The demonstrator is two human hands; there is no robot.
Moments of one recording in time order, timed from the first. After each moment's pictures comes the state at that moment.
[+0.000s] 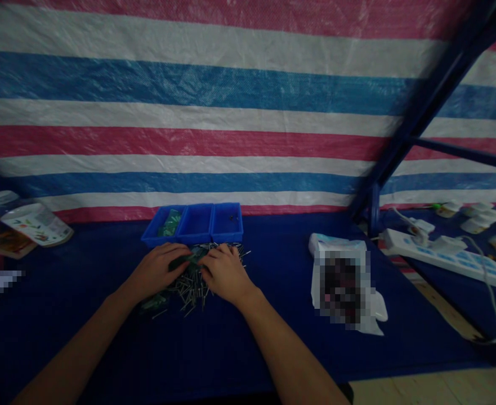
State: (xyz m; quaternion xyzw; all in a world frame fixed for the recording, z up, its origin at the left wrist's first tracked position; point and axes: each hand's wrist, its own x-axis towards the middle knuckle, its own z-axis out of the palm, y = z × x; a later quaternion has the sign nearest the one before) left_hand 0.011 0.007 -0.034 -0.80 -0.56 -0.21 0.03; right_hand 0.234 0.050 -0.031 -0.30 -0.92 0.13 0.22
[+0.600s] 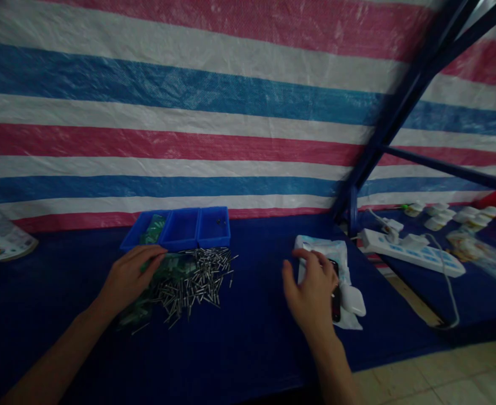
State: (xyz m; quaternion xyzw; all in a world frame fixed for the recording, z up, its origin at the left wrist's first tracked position) left_hand 0.005 0.008 -0.034 -0.75 -0.56 -0.34 0.09; right_hand 0.388 0.027 -0.014 -0.62 -0.66 -0.03 0.42
